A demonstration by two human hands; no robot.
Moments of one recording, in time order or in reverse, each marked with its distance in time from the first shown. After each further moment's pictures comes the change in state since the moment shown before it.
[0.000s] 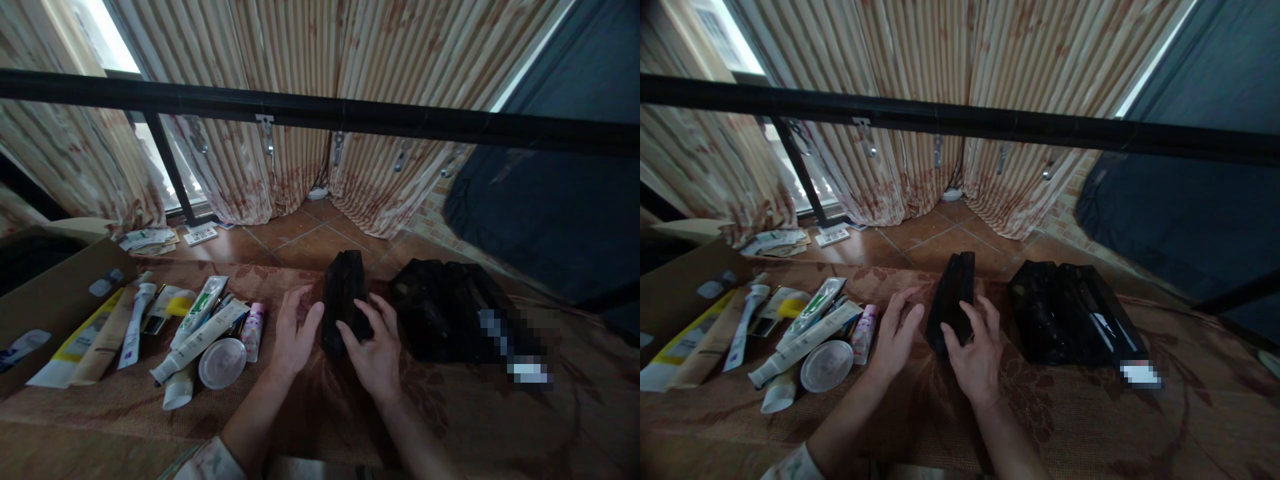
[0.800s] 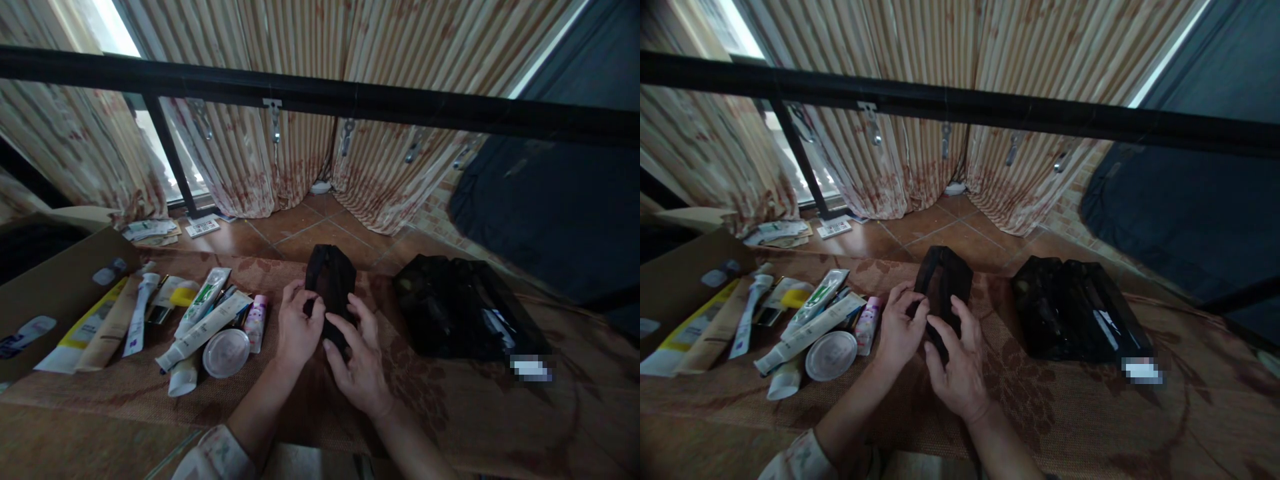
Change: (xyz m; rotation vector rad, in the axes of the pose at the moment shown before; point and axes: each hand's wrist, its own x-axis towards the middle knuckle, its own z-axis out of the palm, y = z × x) left_hand 0.002 -0.001 0.006 0.220 0.120 0.042; right_hand -0.022 -0.019 -0.002 0.066 -0.261 -0.265
